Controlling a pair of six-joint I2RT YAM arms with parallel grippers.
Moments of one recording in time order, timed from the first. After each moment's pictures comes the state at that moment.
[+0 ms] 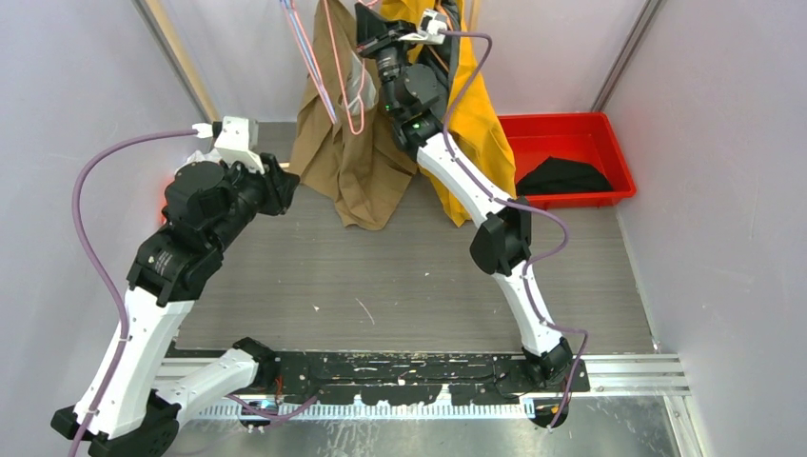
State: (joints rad) left arm -0.47 0.91 1.39 -0.68 -0.13 -0.17; right arm 0.64 2.34 2.46 0.60 0.29 0.55
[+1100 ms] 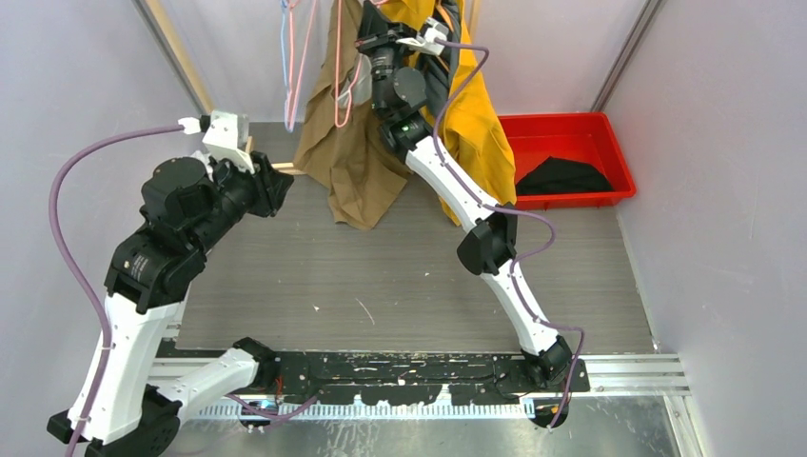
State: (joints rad) left arm -0.47 0.93 1.54 -0.81 -0.07 -0.13; right arm 0.68 2.48 2.71 0.54 0.56 0.50
